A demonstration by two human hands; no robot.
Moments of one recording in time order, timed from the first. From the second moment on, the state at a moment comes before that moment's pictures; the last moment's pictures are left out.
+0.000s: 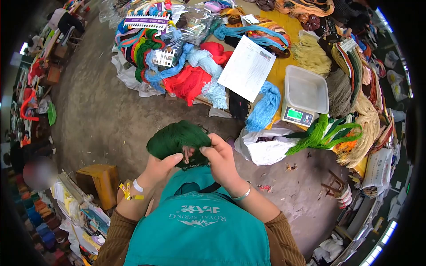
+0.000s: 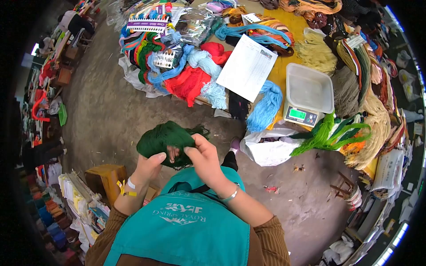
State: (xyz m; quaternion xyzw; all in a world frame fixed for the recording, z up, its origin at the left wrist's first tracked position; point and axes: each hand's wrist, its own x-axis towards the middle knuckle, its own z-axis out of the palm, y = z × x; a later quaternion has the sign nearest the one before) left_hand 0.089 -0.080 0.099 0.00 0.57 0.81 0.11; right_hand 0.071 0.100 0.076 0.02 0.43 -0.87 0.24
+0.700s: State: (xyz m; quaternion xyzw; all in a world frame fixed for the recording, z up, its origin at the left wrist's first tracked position) left_hand 0.072 -0.055 0.056 -0.13 0.42 0.85 0.29; right_hand 0.078 0.148 0.038 0.16 0.23 -0.93 0.25
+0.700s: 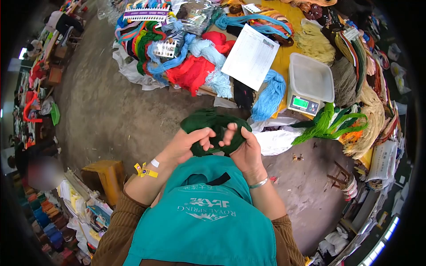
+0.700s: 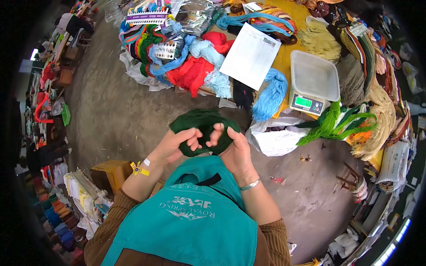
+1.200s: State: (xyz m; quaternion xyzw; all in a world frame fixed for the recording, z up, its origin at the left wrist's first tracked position) left_hand 0.066 -0.020 0.051 -0.08 0.50 0.82 0.26; right_hand 0.089 0.145 0.049 0.19 0.33 -0.89 0.24
